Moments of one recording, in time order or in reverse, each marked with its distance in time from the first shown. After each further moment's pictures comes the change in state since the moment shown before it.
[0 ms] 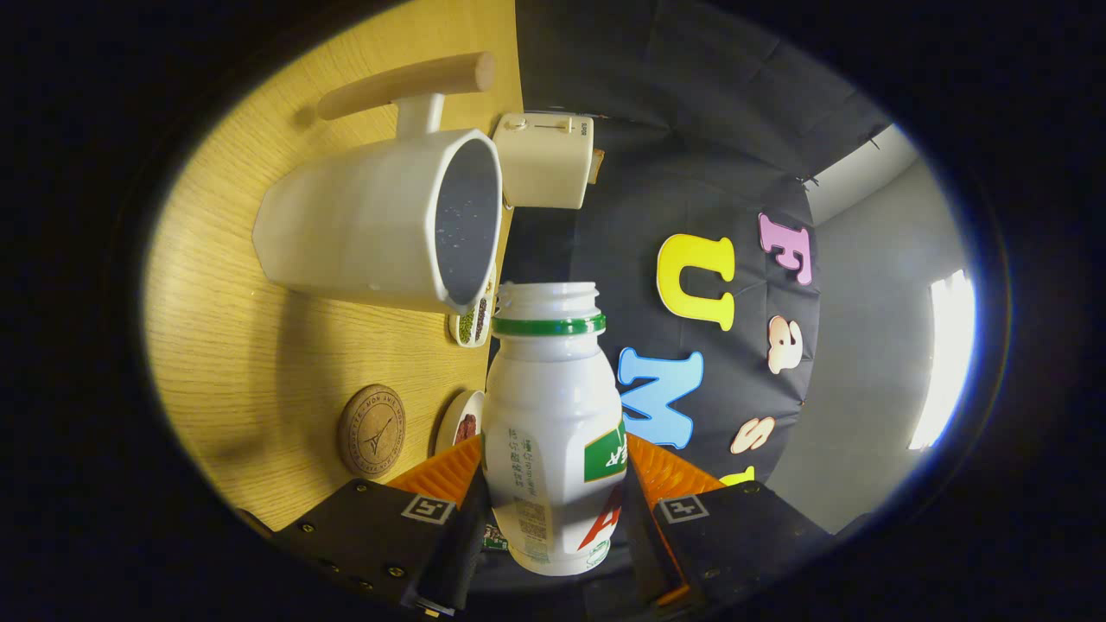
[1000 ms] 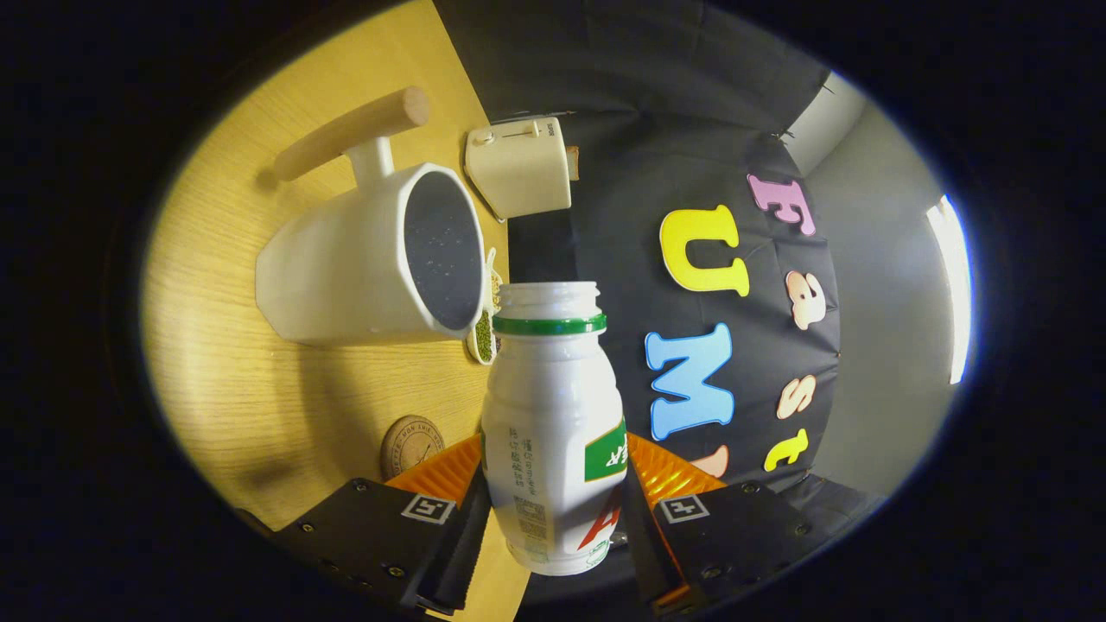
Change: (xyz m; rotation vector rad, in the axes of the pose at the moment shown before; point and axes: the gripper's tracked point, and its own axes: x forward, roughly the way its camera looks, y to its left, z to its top) arm -0.008 0.014 0.004 0.202 -0.001 0.077
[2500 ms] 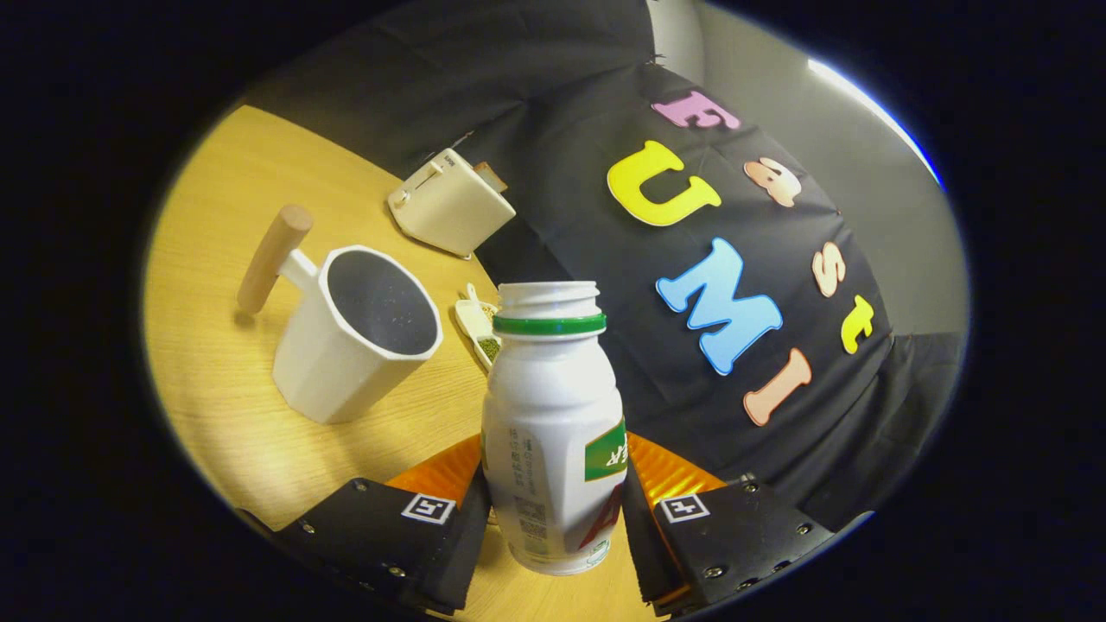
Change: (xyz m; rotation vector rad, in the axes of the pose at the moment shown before) arm -0.004 0.017 -0.008 0.497 -0.019 0.105
